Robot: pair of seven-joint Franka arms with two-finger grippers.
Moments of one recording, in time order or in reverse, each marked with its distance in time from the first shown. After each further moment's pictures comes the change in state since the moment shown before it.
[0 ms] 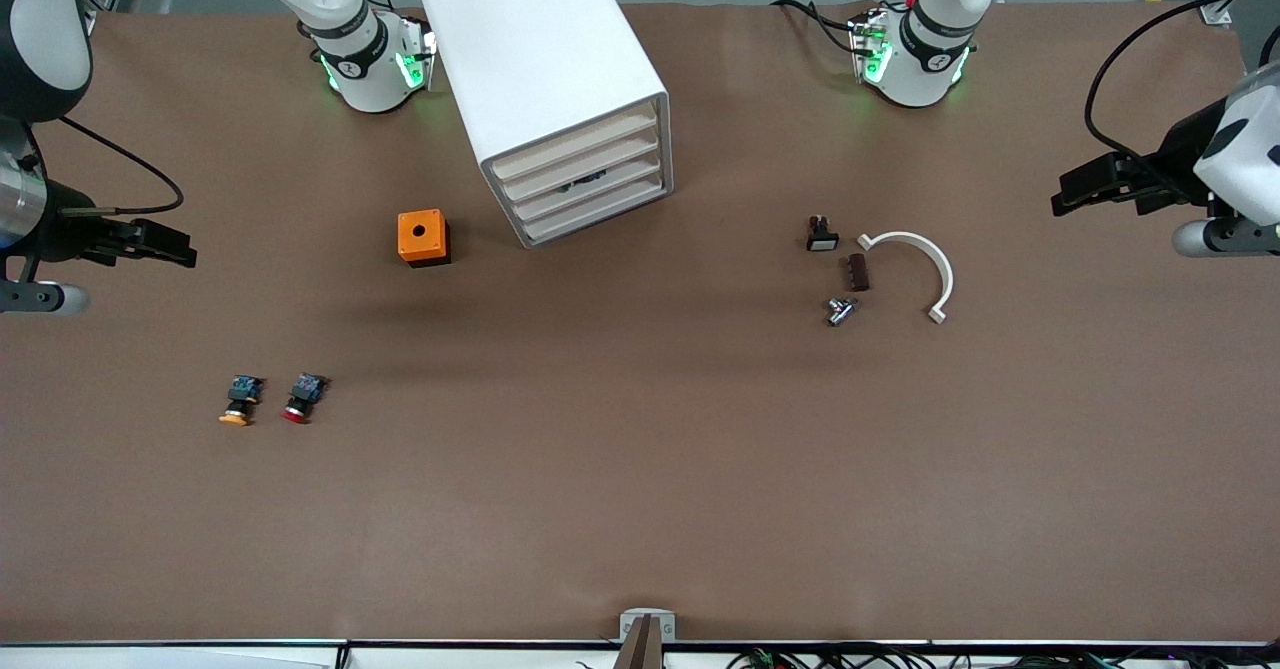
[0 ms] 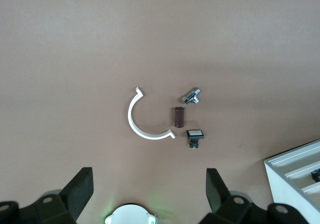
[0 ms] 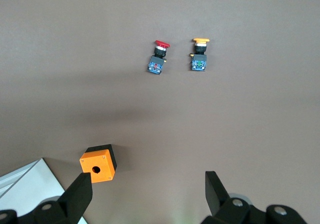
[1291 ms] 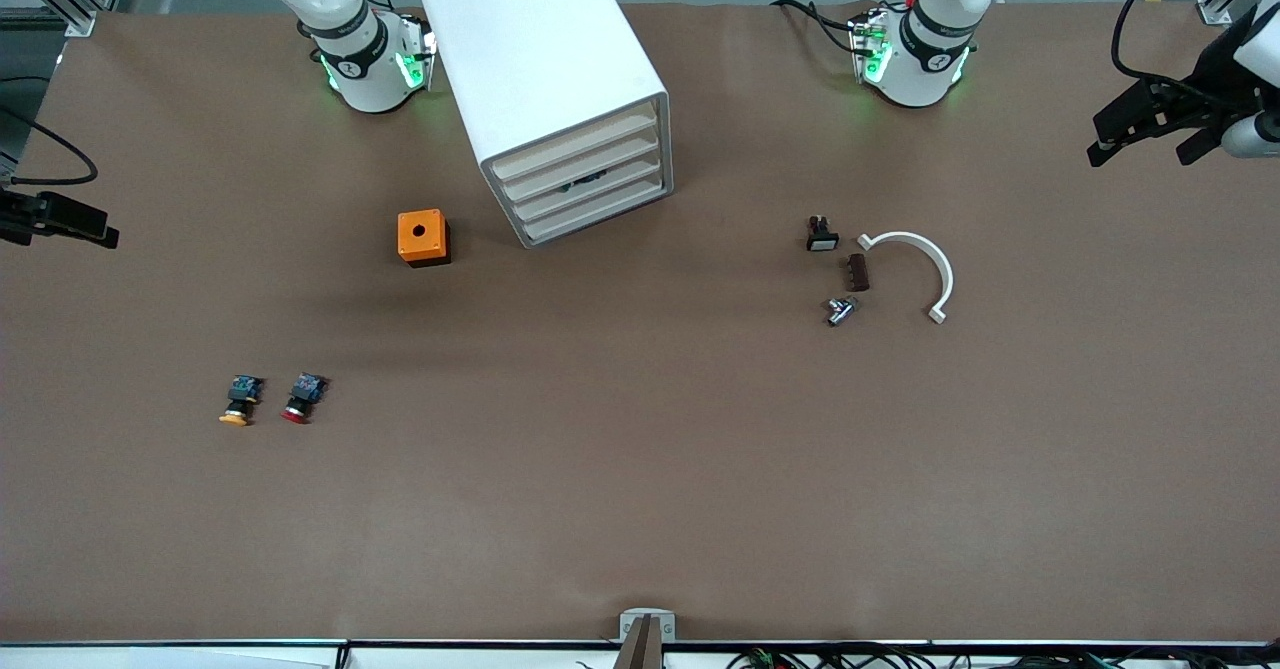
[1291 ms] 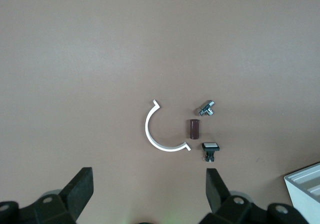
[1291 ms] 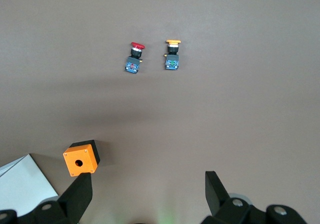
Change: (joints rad) left arm -0.008 -0.251 0.011 -0.248 0.065 0.160 0.017; right arm -0.079 -0.004 -0.012 0.101 -0.023 -0.092 -0.084
